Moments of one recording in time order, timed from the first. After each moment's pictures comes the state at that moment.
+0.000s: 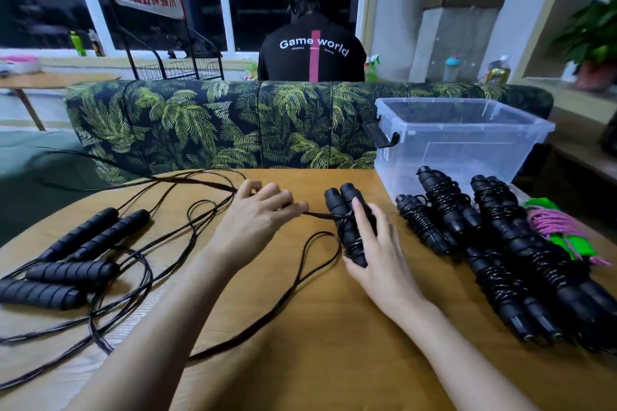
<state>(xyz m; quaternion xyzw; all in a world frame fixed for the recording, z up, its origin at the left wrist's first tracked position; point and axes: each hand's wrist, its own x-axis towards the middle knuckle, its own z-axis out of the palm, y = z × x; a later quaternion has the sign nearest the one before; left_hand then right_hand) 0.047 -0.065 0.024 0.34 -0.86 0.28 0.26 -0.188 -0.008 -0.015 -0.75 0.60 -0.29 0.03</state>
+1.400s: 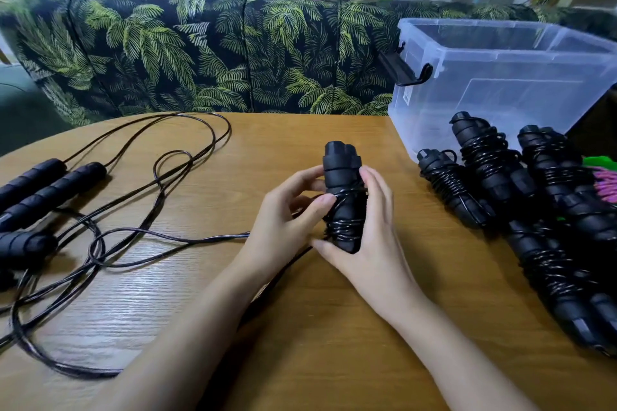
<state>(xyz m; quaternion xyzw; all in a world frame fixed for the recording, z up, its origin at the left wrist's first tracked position) -0.018 -0.064 -0.038 0.37 -0.64 -0.44 0.51 -0.164 -0.031 -0.053 -0.69 0.52 -0.47 0.20</state>
